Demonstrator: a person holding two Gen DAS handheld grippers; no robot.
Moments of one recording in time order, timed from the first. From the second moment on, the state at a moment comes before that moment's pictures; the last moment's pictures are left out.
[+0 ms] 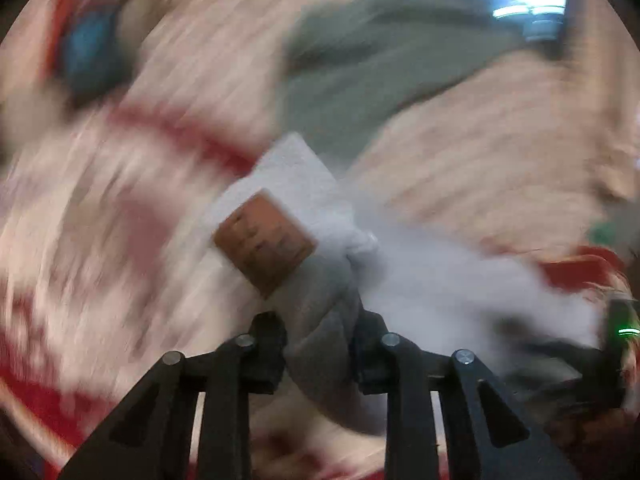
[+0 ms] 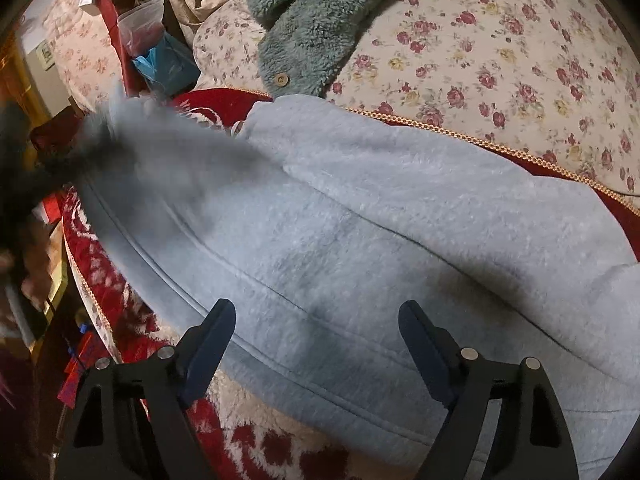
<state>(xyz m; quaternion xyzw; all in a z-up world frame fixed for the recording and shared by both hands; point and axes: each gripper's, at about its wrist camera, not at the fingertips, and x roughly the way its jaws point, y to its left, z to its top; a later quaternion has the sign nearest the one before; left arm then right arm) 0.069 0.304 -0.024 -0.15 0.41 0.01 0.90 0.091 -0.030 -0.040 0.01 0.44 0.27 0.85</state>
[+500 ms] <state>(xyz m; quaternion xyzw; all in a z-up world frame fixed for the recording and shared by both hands) 0.080 0.278 -0.006 -0.17 0.36 0.03 0.92 0.111 -0.024 -0.064 -0.02 0.45 0.21 0.86</state>
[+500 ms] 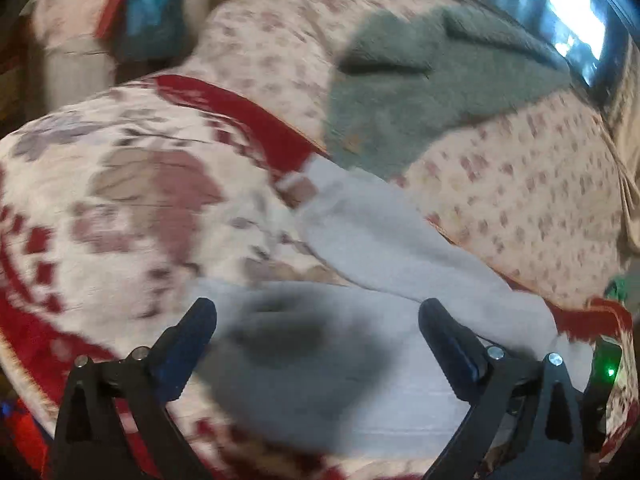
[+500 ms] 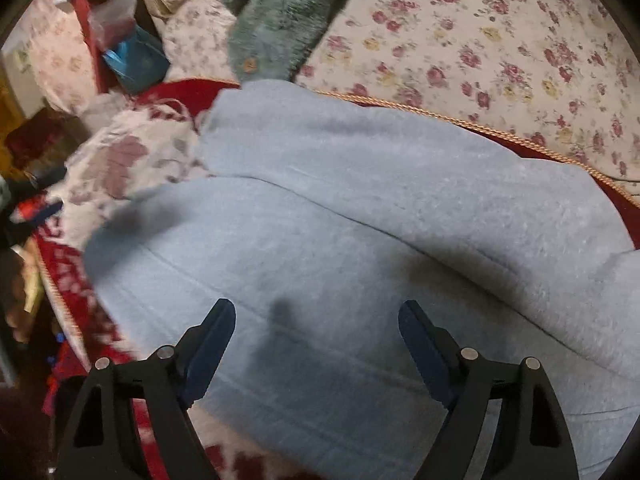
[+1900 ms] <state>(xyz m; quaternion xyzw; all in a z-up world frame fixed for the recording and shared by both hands) 0.219 0.277 -0.048 -0.18 0.49 0.03 0.85 0.123 -0.124 -0.021 0.02 0.41 0.16 0.90</state>
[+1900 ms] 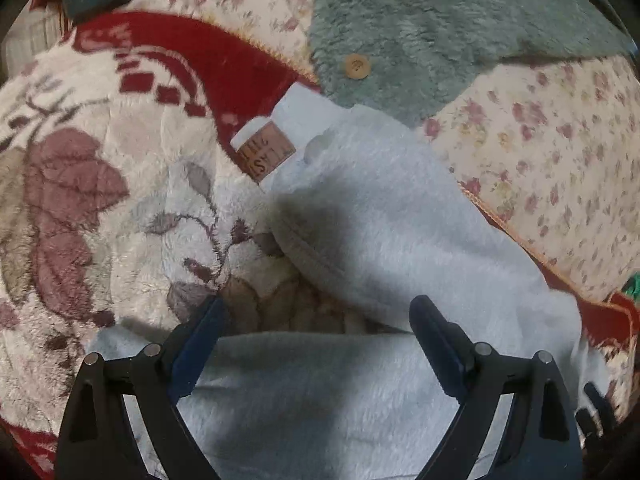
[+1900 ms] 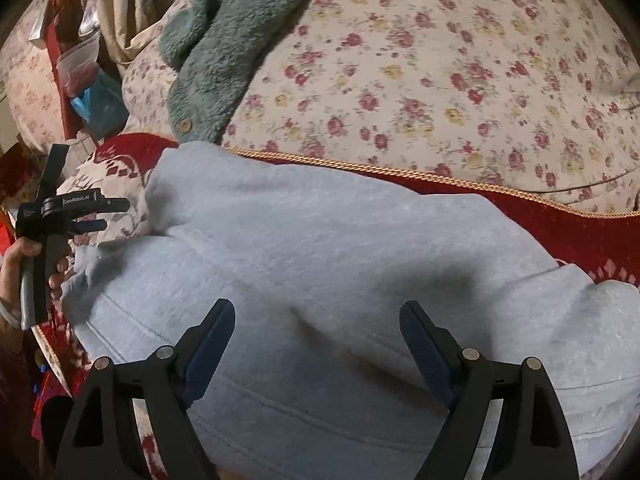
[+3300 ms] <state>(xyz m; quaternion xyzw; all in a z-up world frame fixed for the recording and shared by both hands) 0.283 0.261 -0.086 -0.32 0.46 -0.06 0.83 0.129 -0.133 -0.079 -0.20 0.39 0.10 0.89</state>
